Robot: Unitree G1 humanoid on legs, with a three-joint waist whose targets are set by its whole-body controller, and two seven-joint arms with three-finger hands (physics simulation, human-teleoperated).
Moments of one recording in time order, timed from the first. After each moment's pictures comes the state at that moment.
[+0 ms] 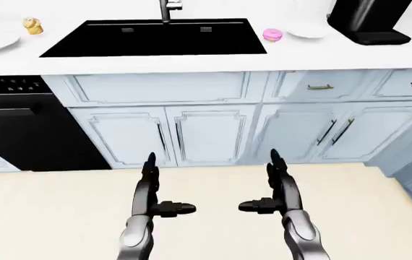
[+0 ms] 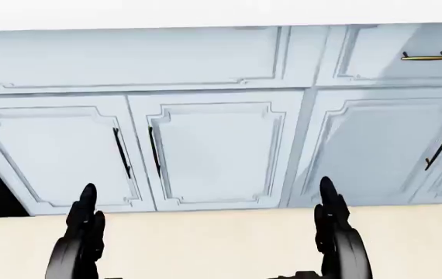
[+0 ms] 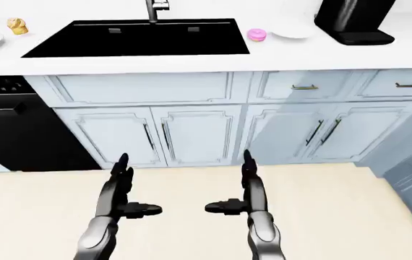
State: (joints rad) left arm 0.03 0.02 0.04 0.09 -0.01 0.06 -0.04; right arm 0.03 -0.01 -0.04 0.09 0.01 0.06 0.04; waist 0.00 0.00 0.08
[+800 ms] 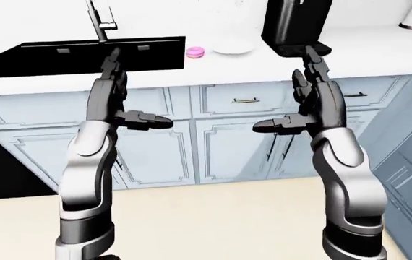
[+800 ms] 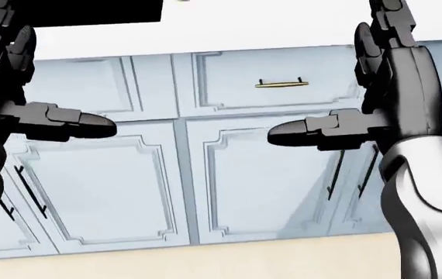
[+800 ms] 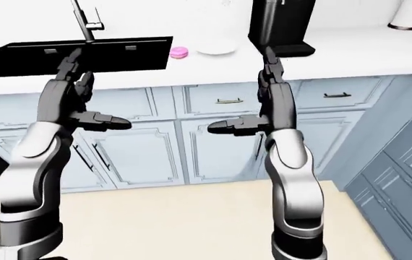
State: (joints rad) left arm -0.58 0.27 0.18 -0.19 -0.01 0.59 -0.10; right arm -0.49 -0.17 -0.14 -0.42 0.07 0.67 0.00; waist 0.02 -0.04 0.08
